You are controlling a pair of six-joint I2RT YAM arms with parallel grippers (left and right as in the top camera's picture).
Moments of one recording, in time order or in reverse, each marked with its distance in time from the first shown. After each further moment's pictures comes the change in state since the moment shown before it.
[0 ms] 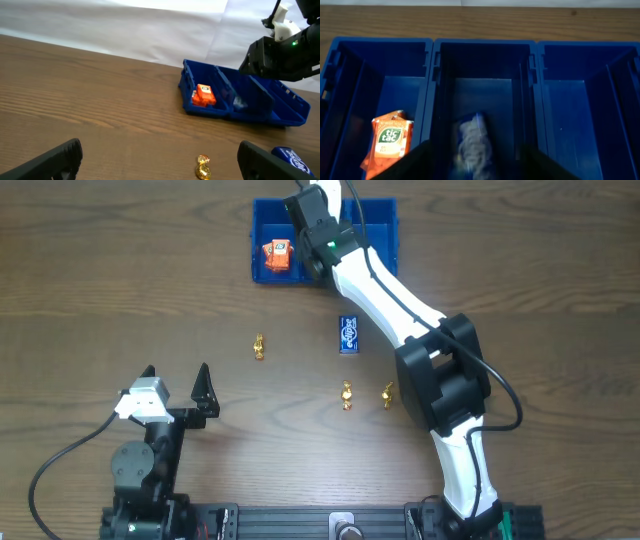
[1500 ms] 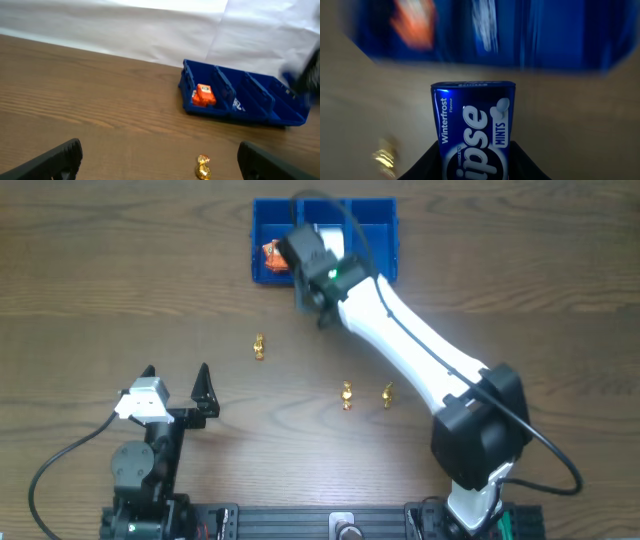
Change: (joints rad) left arm 0.000 0.001 0.000 -0.001 0.000 0.000; right arm 0.109 -0.302 -0.143 -0.412 -0.089 0.153
